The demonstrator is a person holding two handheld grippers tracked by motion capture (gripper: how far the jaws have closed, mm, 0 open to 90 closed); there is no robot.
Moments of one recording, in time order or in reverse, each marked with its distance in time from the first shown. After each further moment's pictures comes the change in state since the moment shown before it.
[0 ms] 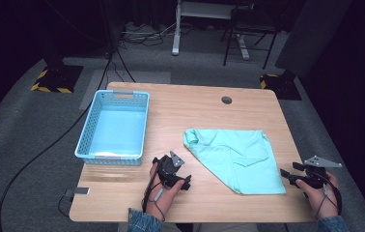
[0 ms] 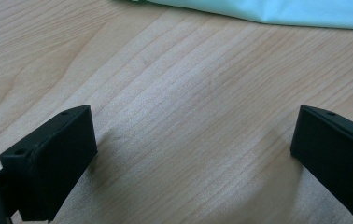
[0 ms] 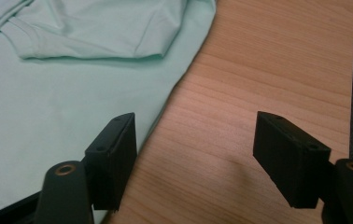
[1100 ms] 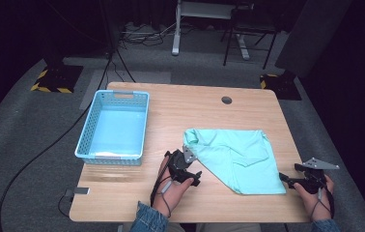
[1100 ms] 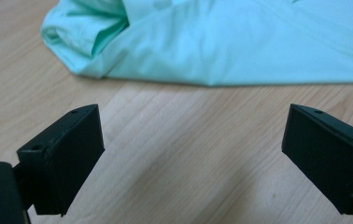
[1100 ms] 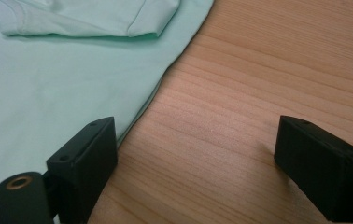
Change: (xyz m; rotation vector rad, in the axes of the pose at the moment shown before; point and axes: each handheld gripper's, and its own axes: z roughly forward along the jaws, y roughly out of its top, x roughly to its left) left arm -0.019 0.039 -0.005 -0.042 -0.050 0.110; right arm -0.007 -0.013 0.010 0.007 0.014 -0.022
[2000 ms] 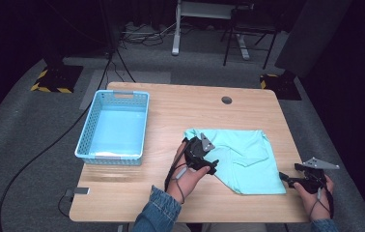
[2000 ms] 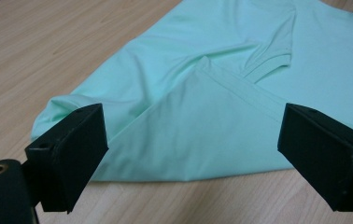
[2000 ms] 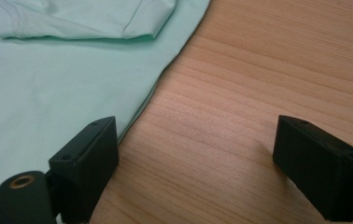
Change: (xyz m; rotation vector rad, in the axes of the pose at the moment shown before) left arm -0.012 0.059 0.006 -0.074 -0.043 0.077; right arm 0.000 0.001 0.000 -0.002 -0.009 0.009
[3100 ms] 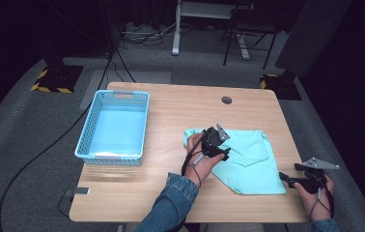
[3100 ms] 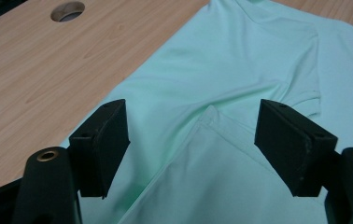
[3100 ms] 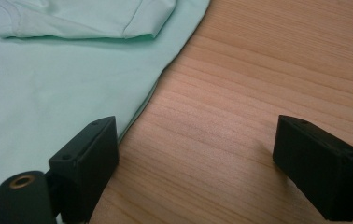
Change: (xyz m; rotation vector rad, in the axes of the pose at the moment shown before) left arm 0.001 0.033 0.061 -0.006 -0.007 0.043; right arm 0.000 0.000 0.000 0.001 0.000 0.000
